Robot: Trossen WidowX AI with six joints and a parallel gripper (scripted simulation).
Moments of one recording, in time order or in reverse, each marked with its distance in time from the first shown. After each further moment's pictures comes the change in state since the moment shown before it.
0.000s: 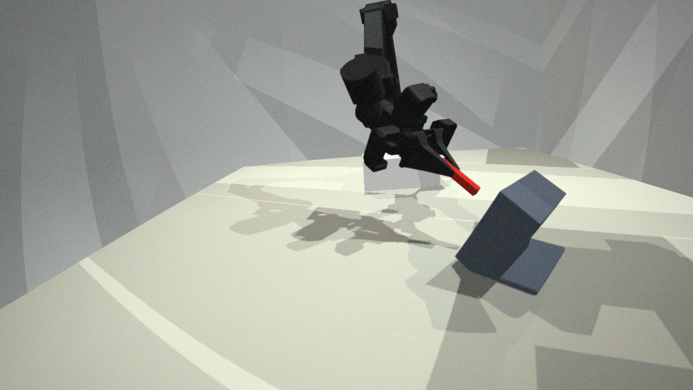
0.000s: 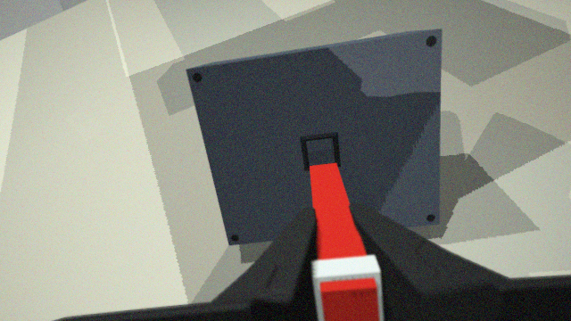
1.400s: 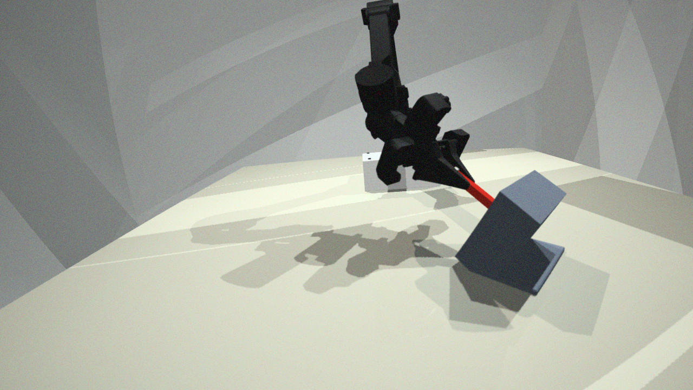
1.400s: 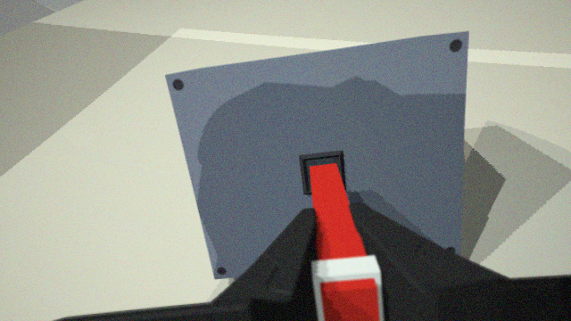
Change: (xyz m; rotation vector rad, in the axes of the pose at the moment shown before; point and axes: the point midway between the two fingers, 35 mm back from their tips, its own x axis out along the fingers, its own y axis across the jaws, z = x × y) arm 0.029 0.000 -0.001 -0.012 -0.026 -0.008
